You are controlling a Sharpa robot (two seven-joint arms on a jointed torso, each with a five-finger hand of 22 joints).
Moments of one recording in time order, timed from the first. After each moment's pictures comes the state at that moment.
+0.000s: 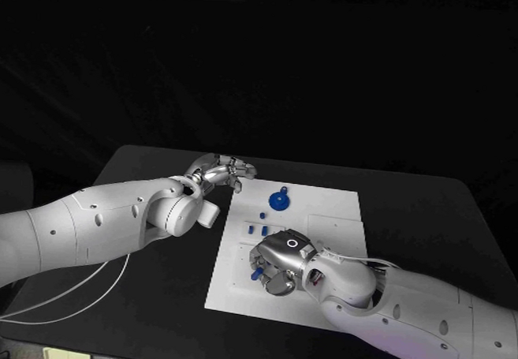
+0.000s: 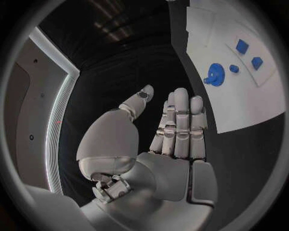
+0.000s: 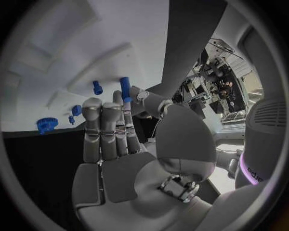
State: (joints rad) left arm 1.25 -0.75 -0.11 1.31 -0.19 -0.33 0.26; left_hand 1.04 -0.12 0.50 -0.26 0.06 0.87 0.17 0.25 0.52 1.22 0.09 0.08 0.18 1.13 -0.02 1.00 0.39 0.05 0.89 -0.11 0.82 1.23; right arm 1.05 -0.52 -0.12 1.49 -1.88 -0.31 -0.16; right_hand 1.14 -0.21 0.89 -0.20 0.05 1.03 0.10 0.39 0.47 1.31 0.03 0.16 0.30 1.33 -0.07 0.94 0.99 0.16 1.26 -0.06 0.91 1.31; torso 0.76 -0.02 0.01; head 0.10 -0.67
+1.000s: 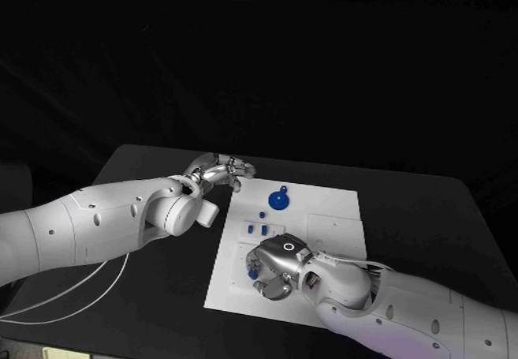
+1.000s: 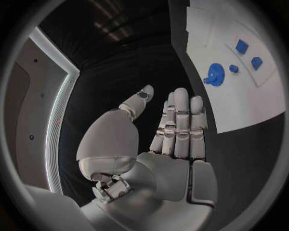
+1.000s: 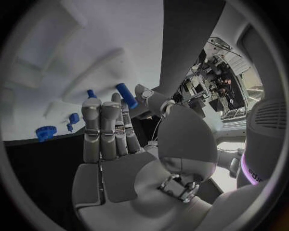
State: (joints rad) left arm 1.25 -0.75 -0.11 1.31 -0.19 -0.33 0.26; left_hand 1.04 -0.12 0.50 -0.26 0.06 0.86 0.17 0.26 0.52 1.22 0.09 0.08 0.18 1.13 -0.02 1.00 0.40 0.05 0.89 -0.11 0.82 1.23; right arm 1.04 -0.50 -0.14 1.47 -1.84 -0.32 -0.15; right_hand 1.07 -0.28 0.79 -0.19 0.05 0.93 0.15 0.32 0.44 1.21 0.08 0.08 0.27 1.31 -0.04 0.94 0.98 0.15 1.25 -0.06 0.91 1.31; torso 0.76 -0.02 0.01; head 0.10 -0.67
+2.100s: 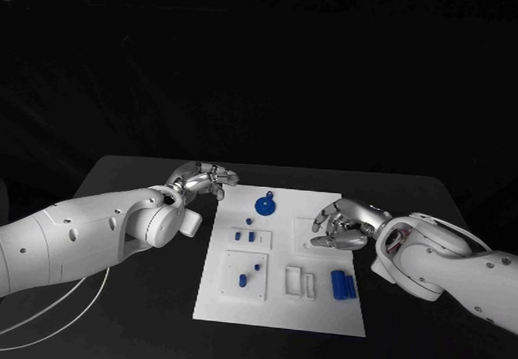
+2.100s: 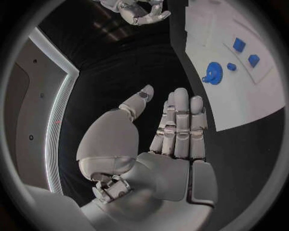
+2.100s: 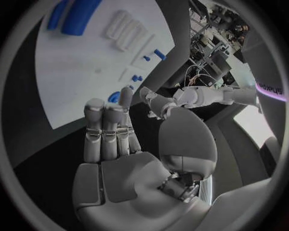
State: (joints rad) left arm 1.25 -0.77 -0.11 1.31 -0.19 -0.33 0.26; left_hand 1.04 -0.12 0.50 -0.26 0.06 0.86 0.17 0.26 0.52 1.22 0.09 0.08 0.18 1.13 -0.02 0.99 0.40 0.05 0.89 -0.11 0.82 1.23; right arm 1.16 -0.90 -0.04 1.63 -1.30 -0.28 -0.16; right_hand 1.01 -0.25 0.69 -0.14 0.07 0.93 0.11 0.33 0.45 1.35 0.01 0.50 0.64 1.33 -0.10 0.99 0.97 0.17 1.28 -0.08 0.92 1.31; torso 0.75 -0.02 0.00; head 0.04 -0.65
